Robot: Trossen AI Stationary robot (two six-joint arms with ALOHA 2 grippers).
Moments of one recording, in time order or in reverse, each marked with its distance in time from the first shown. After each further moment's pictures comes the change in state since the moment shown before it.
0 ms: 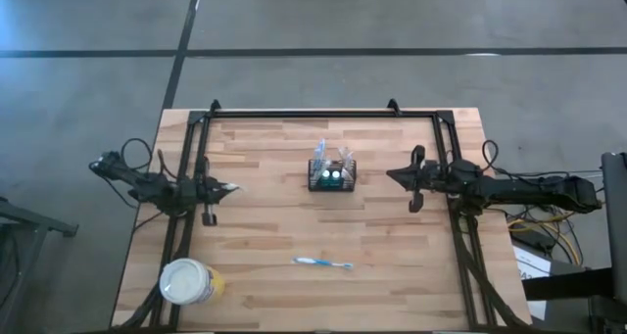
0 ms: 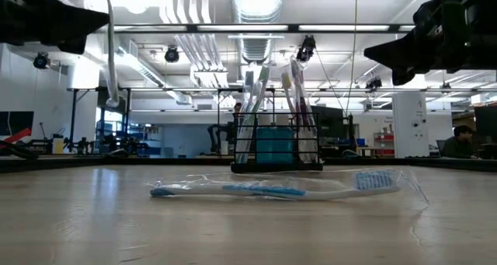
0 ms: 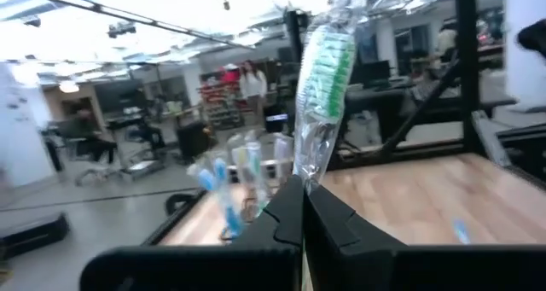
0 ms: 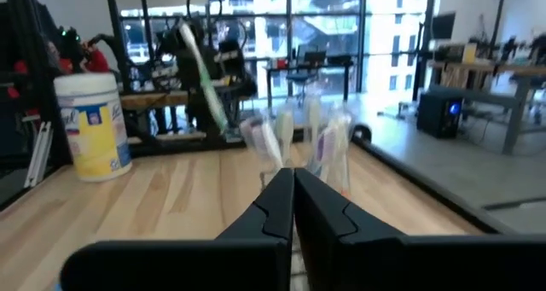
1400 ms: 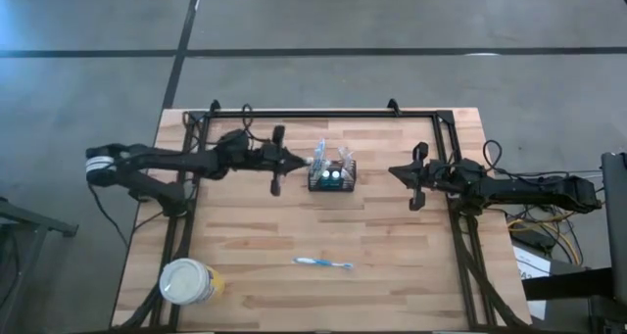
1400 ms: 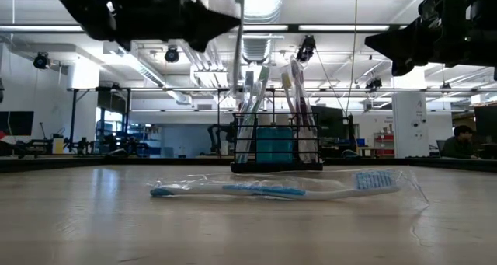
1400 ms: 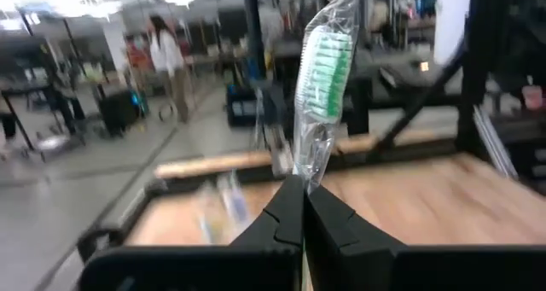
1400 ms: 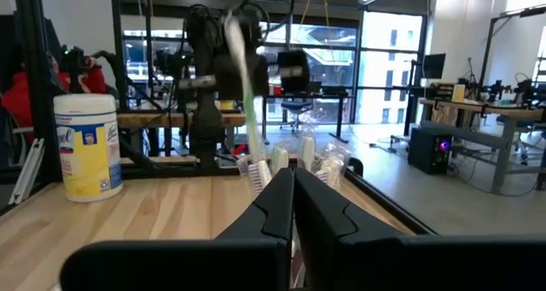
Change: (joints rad) left arm 0.748 1.267 0.539 0.641 0.922 -0.133; right arm -0.001 0.001 0.000 0.095 0.002 -0.067
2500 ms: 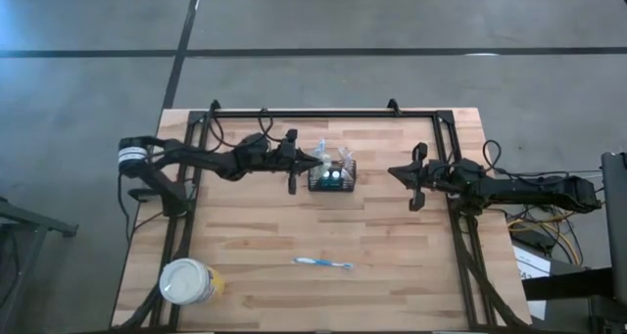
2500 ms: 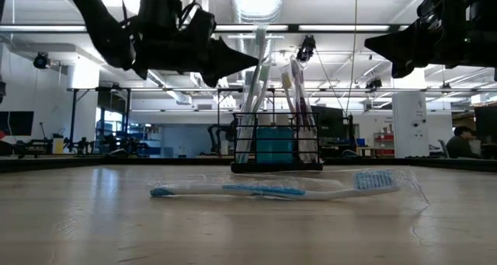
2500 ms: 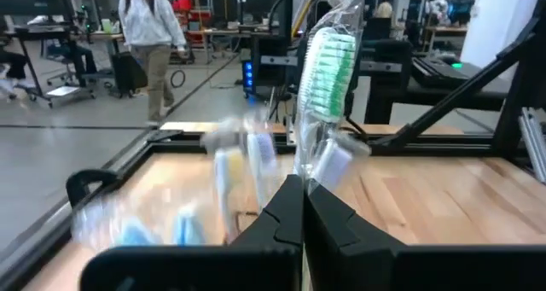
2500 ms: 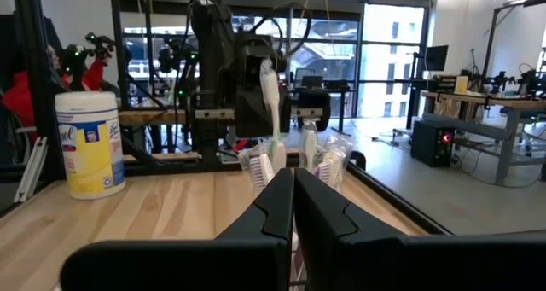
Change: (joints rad) left arm 0.010 0.277 0.037 0.190 -0.053 -0.126; right arm 0.000 0.001 0.000 -0.016 -0.001 0.019
